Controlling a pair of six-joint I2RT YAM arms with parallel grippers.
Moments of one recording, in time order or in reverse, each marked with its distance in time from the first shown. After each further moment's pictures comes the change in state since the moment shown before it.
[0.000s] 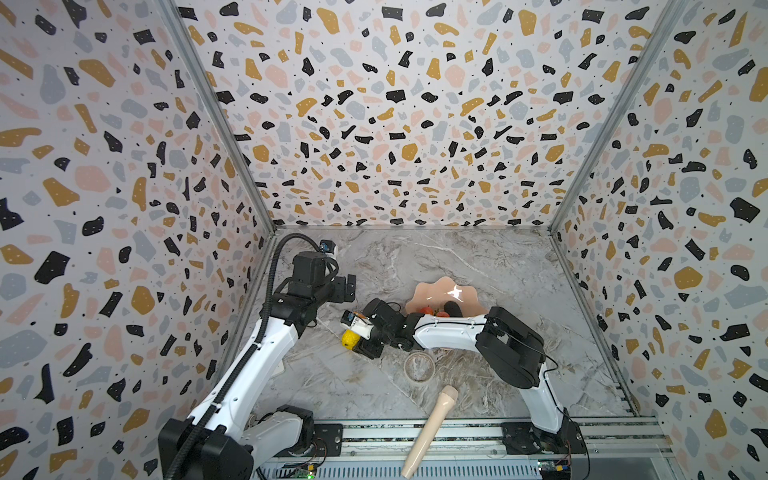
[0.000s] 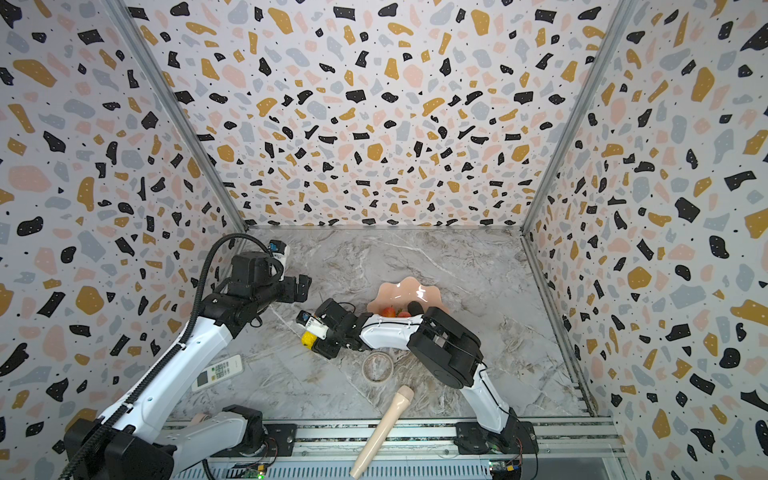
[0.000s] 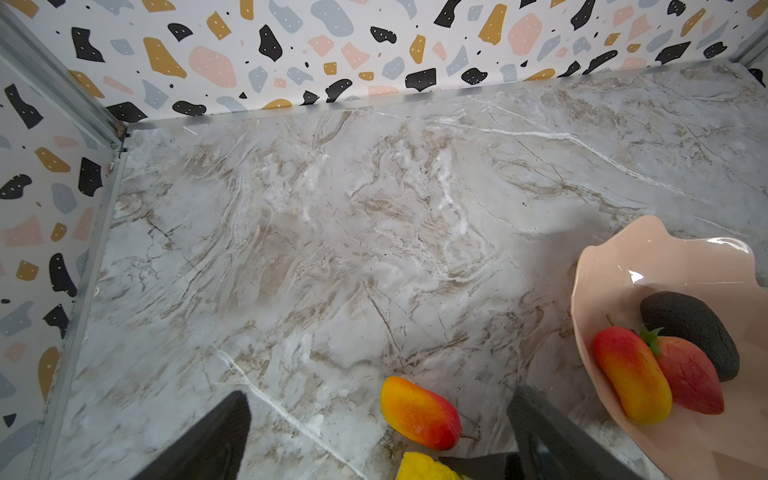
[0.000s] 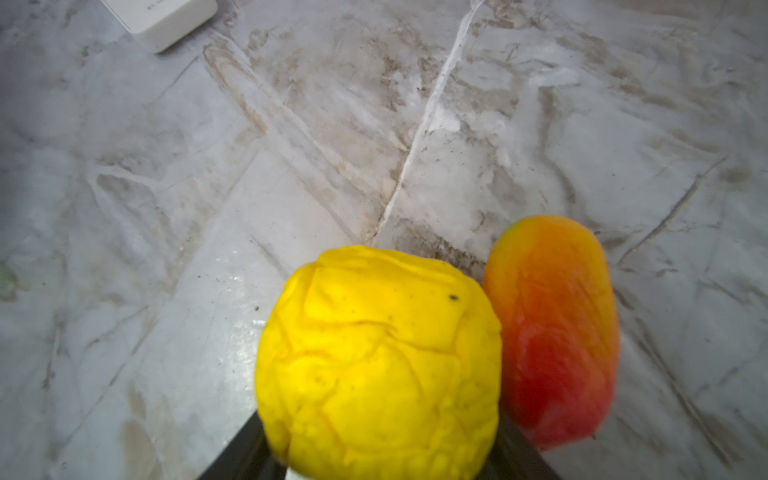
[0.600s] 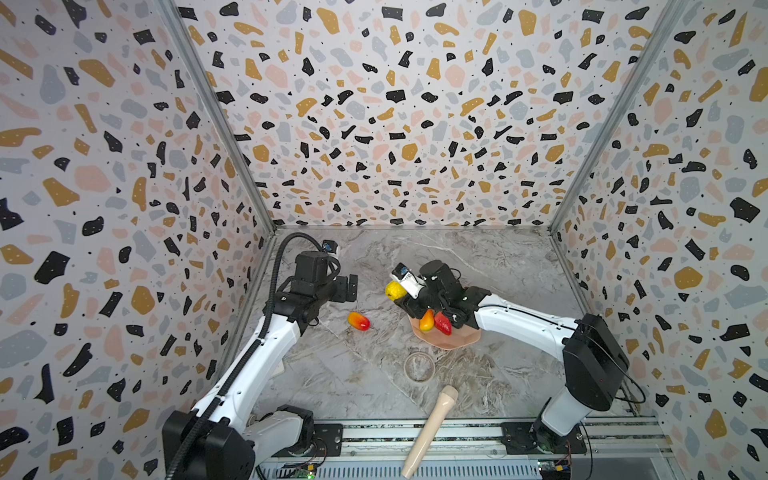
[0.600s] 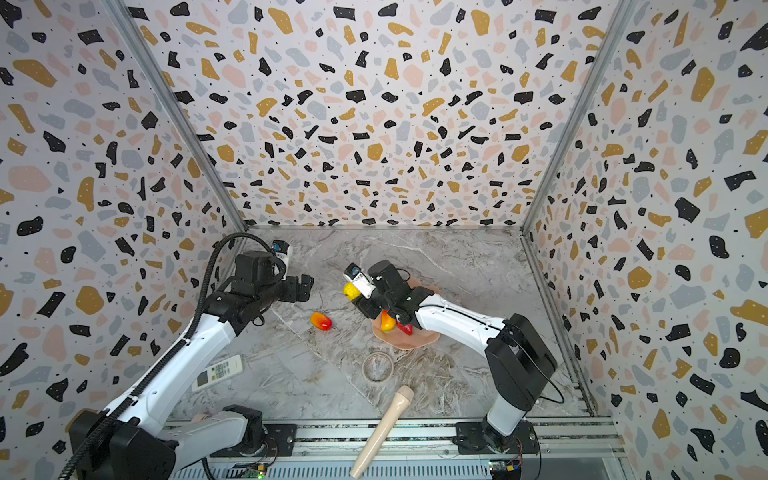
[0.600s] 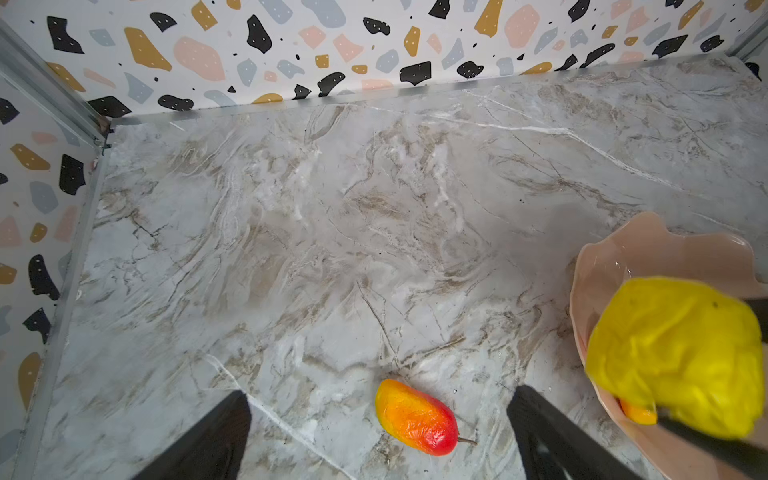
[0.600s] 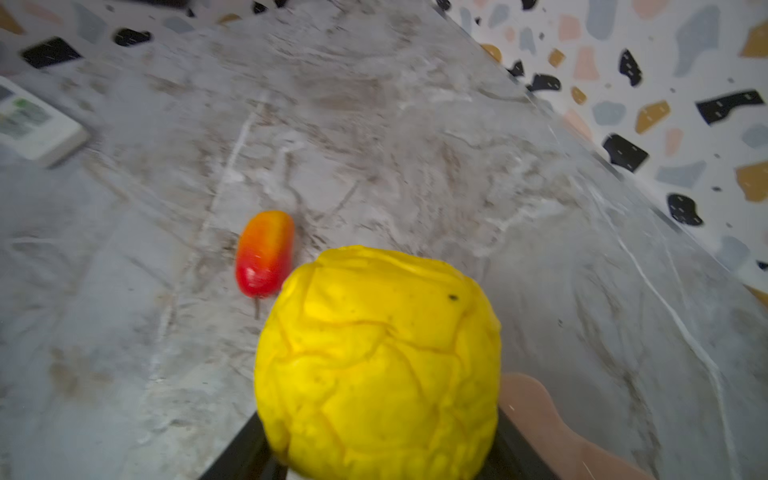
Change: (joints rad) left arm 0.000 0.032 -0.005 0.021 0.017 0.000; right arm -0.292 -0.425 -0.209 -0.096 0.138 -0.037
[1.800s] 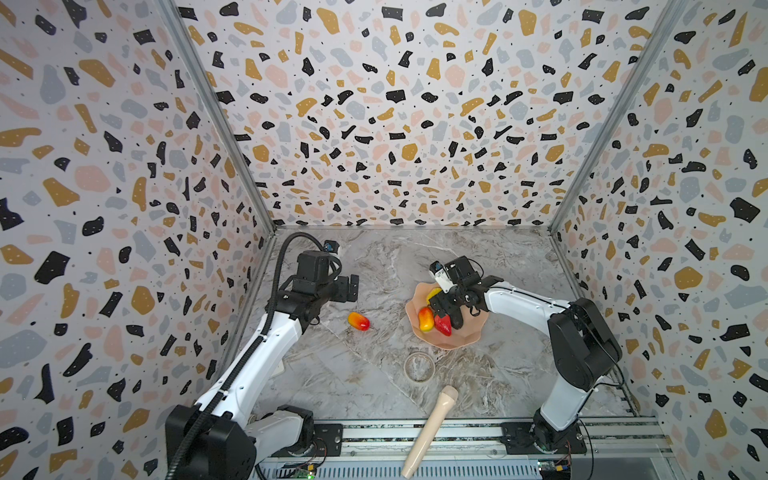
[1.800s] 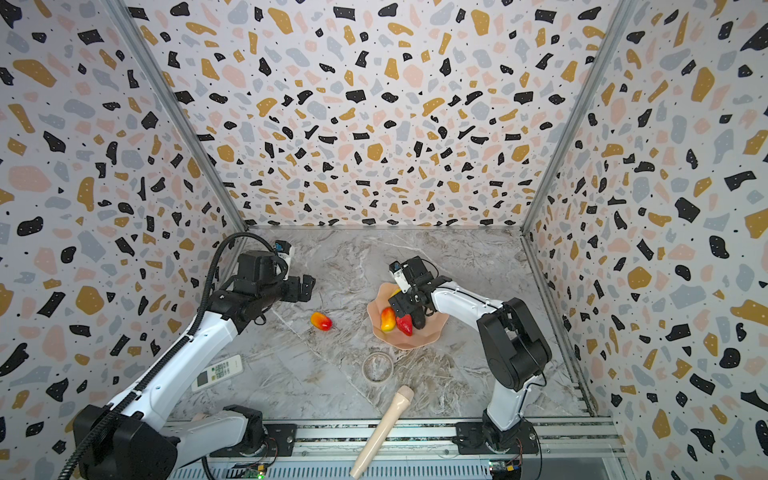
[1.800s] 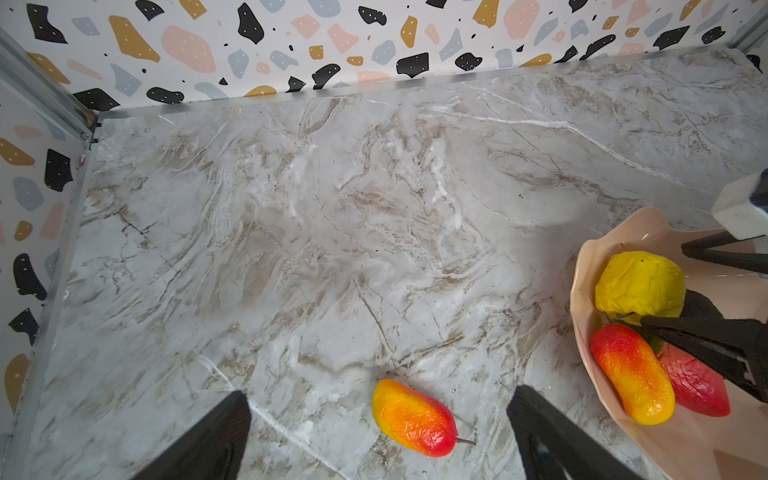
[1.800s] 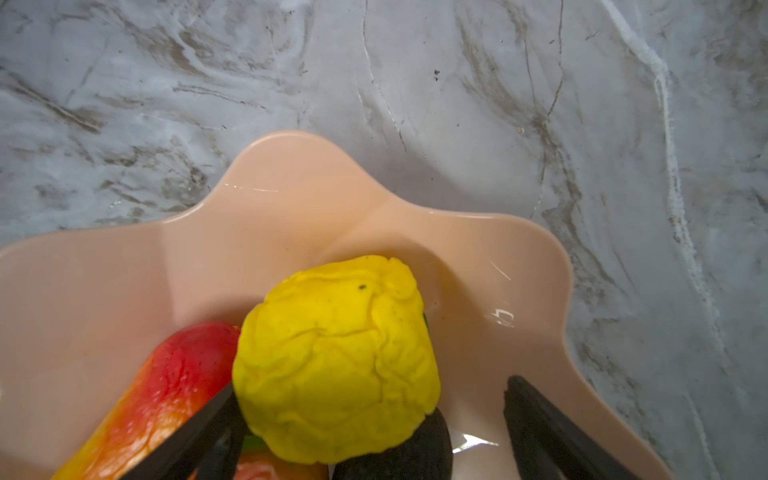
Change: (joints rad) left arm 0.000 0.016 0.000 0.006 0.010 0.000; right arm -0.211 0.081 -0.029 -0.180 0.043 0.066
